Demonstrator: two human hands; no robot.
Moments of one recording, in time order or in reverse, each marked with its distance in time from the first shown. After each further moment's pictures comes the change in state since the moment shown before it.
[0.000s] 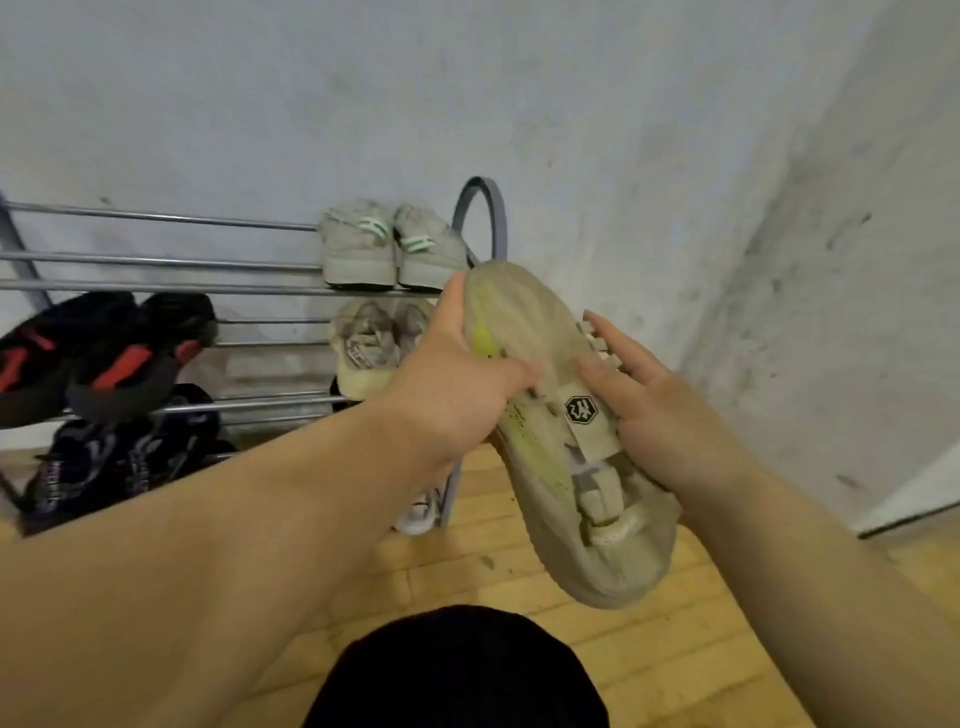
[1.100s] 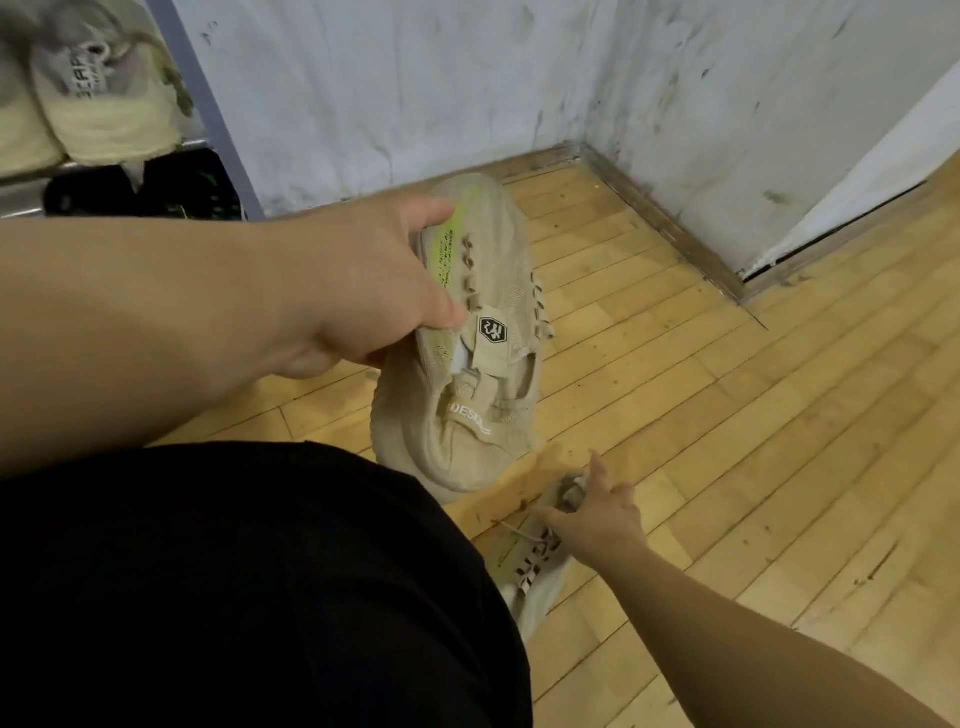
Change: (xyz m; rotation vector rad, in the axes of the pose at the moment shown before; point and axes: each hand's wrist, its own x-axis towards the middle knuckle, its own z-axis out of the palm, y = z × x) left_hand 0.043 -0.128 0.129 0.570 -0.338 -0.365; right_hand -0.138 0.439 -0.049 -0.584 -0.038 0.945
